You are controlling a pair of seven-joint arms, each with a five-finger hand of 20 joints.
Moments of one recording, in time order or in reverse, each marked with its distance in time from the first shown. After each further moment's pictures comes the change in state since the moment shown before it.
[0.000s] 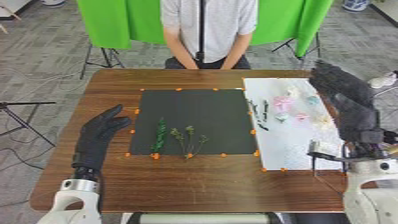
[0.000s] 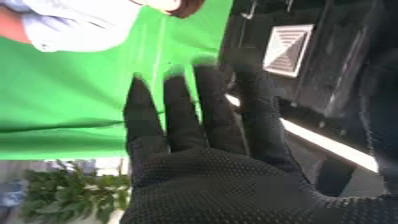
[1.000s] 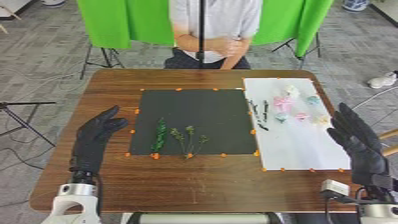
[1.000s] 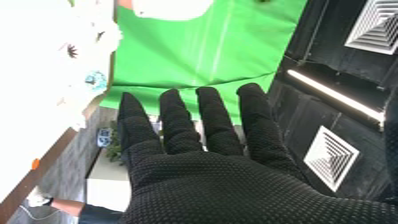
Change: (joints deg) left arm 1.2 -0.7 -0.3 0.4 0.8 0.2 3.6; right arm -11.2 -8.9 7.3 1.1 -3.6 -1.7 2.2
